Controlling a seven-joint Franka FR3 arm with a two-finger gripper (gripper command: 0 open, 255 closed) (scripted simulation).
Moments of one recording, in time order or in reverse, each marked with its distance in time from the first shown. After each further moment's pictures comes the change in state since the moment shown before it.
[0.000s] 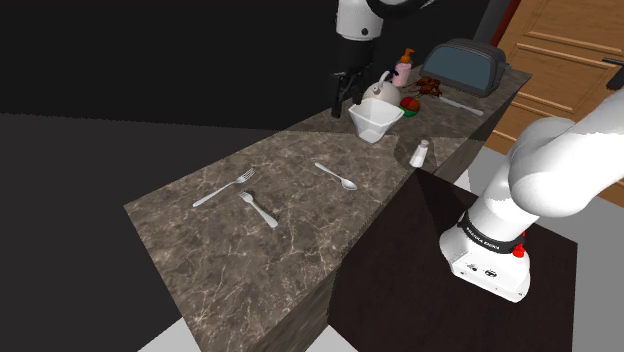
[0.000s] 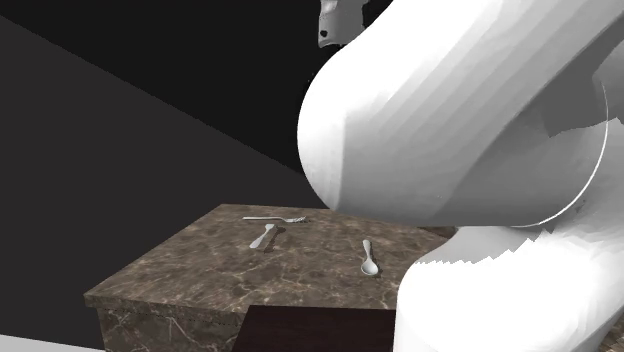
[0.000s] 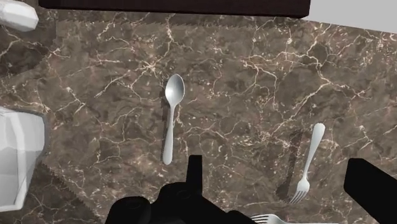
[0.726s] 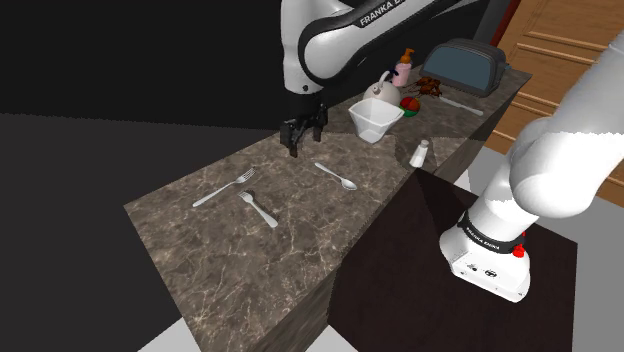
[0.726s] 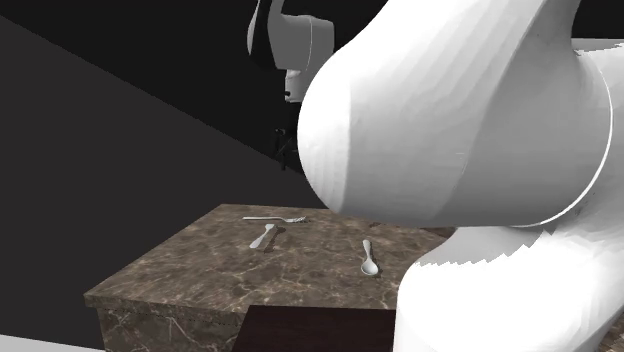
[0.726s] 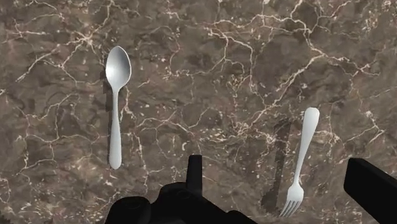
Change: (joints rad) arm 0.038 0.382 0.107 0.113 -0.018 0.225 0.173
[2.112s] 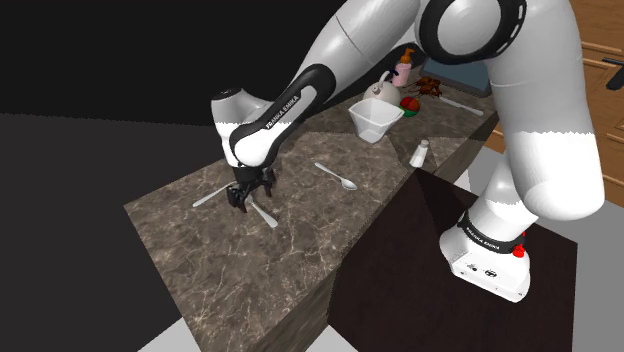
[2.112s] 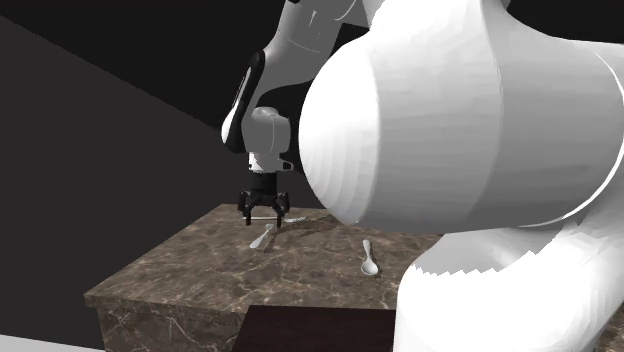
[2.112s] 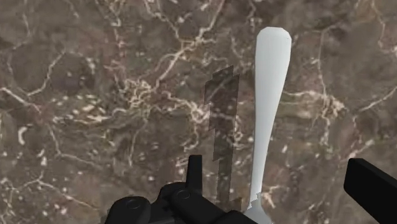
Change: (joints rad) arm 0.152 0.703 0.004 0.479 -0.142 0.141 0.256
